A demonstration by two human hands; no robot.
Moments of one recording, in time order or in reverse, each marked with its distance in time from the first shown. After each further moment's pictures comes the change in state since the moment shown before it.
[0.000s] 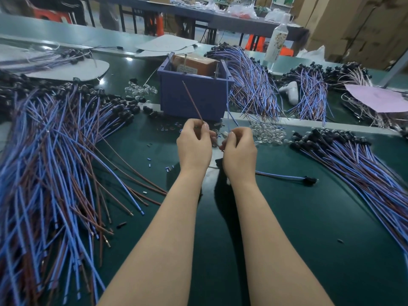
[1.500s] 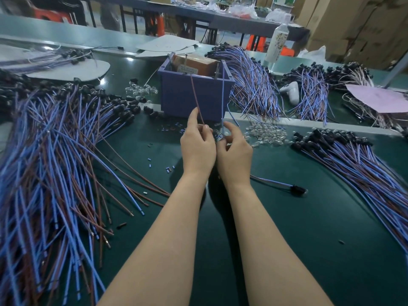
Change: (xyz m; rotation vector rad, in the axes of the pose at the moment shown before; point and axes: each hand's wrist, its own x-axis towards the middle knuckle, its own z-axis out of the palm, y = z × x) left_hand -0.002 0.003 0.003 0.064 -0.017 0.079; right_hand -0.005 -0.002 0.006 -0.142 -0.027 -0.099
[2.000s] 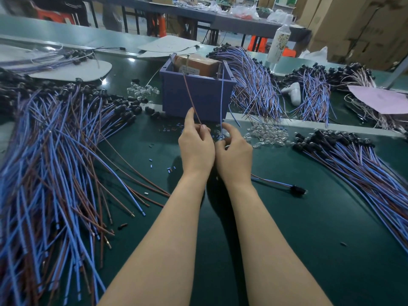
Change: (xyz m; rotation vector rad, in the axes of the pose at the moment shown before) left_hand 0.005 -0.006 0.001 0.006 0.072 -0.012; right_hand 0.000 -0.006 0.000 -0.047 -0.040 0.031
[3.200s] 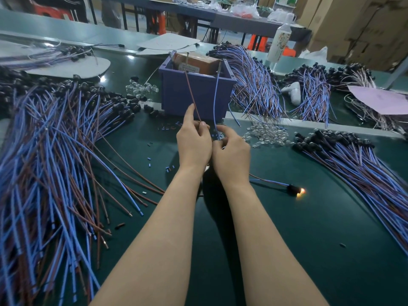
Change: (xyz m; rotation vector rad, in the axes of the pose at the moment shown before) left_hand 0.009 0.001 -0.006 -0.005 -0.066 -0.035; right_hand -0.003 -0.005 0.000 -0.054 -0.041 0.004
